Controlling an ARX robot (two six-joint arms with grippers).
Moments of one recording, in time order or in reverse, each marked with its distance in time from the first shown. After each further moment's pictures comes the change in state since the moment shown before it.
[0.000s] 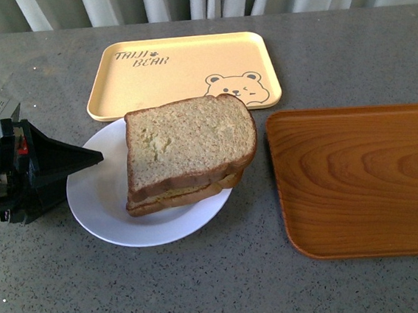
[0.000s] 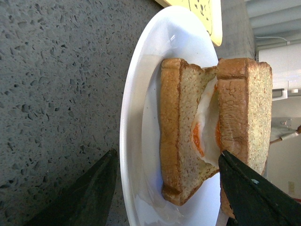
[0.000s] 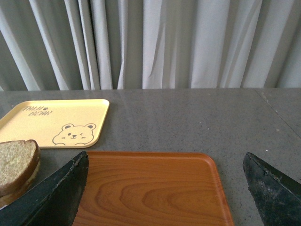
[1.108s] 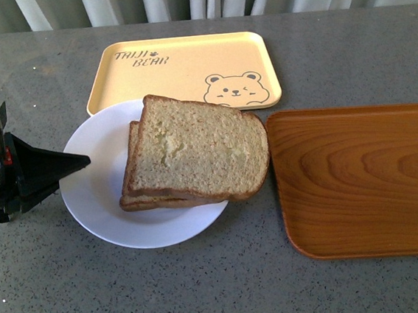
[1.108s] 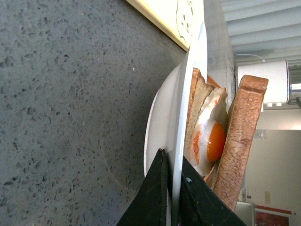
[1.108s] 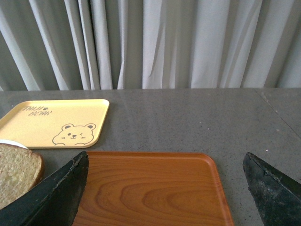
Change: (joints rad) left arm 0.039 0.014 -0.036 0.162 0.047 -0.167; right arm 0.000 0.000 0.000 0.000 0.000 0.000
